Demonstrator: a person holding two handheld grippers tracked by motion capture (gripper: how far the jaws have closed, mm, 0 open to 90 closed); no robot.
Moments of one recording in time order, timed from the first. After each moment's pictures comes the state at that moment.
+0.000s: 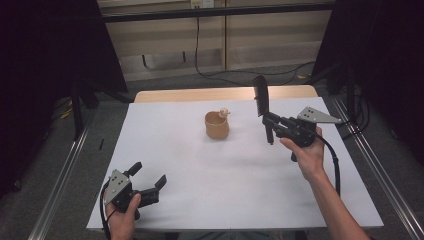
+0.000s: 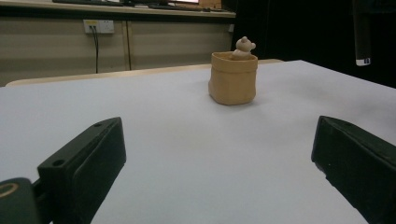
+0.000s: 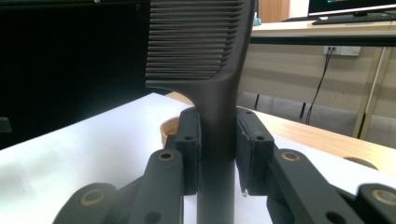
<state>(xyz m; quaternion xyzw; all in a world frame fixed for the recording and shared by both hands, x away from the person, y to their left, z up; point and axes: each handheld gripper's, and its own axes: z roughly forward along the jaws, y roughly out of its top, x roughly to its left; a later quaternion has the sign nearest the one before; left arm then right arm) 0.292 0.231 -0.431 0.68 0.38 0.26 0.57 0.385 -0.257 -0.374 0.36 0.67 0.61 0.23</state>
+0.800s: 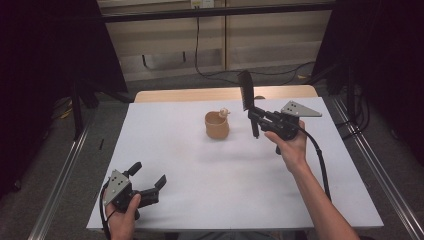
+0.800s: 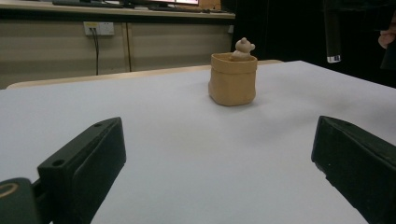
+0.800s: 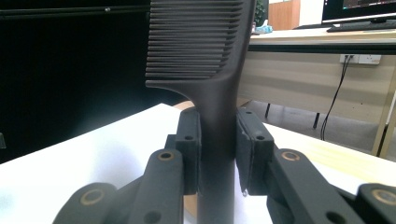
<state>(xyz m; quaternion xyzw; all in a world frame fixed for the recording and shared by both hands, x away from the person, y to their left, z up) 0.292 0.232 -0.431 0.68 0.38 0.26 0.57 0.413 -0.224 -0.378 0.34 0.66 0.63 0.22</state>
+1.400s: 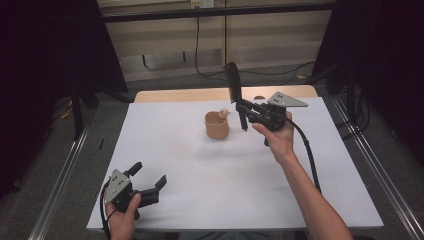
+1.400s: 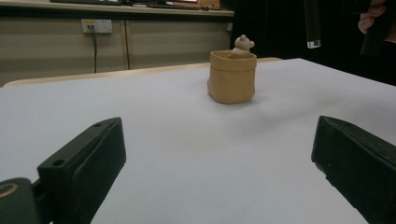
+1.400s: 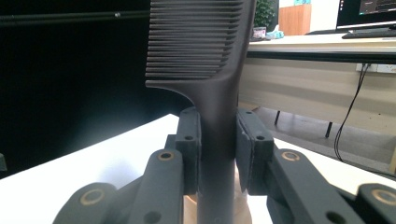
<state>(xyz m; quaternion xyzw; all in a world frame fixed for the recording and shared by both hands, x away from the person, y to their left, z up) 0.293 0.231 -0.432 0.68 0.38 0.26 0.57 0.435 -0.196 -0.365 0.33 0.66 0.64 0.22</state>
